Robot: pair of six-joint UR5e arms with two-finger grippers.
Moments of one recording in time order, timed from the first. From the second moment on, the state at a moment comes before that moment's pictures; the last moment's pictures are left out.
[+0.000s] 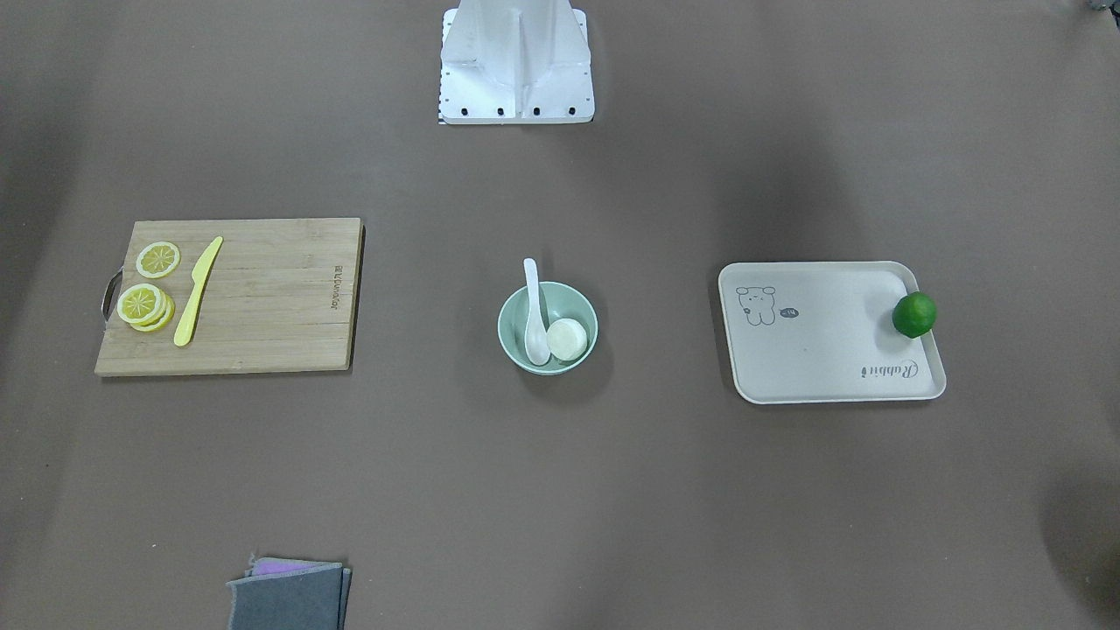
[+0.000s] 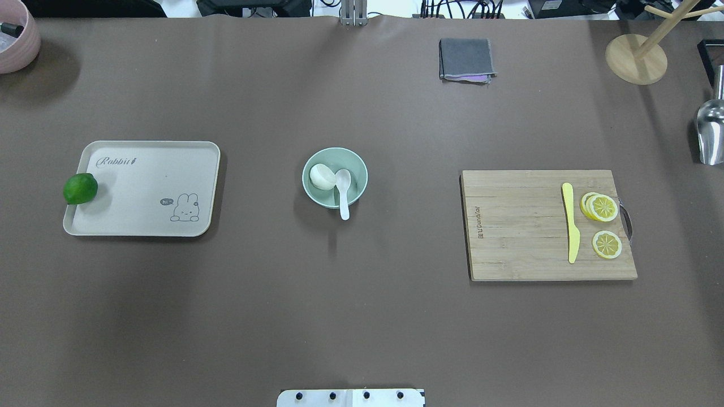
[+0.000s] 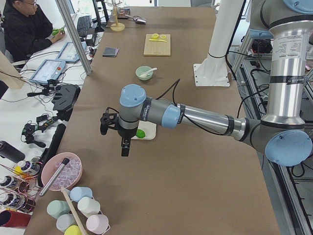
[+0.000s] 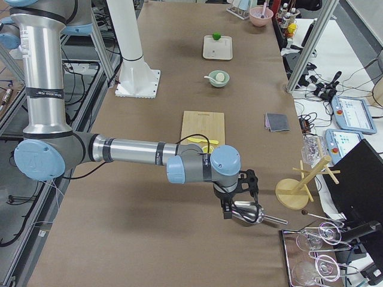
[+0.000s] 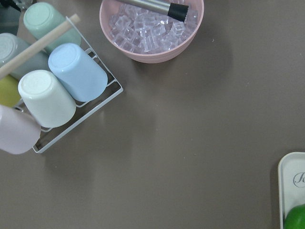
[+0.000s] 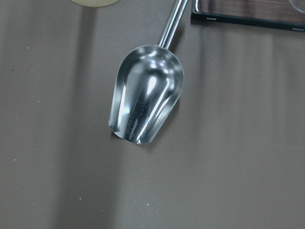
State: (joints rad) left arm -1.58 -1.55 -1.80 -1.64 -2.26 -0.28; right arm 1.63 -1.57 1.52 -1.41 2.32 -0.05
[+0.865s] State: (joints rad) left arm -1.59 -1.49 -1.71 -1.65 -2.27 -0.28; right arm 1.65 -1.57 1.56 -1.46 2.33 0.07
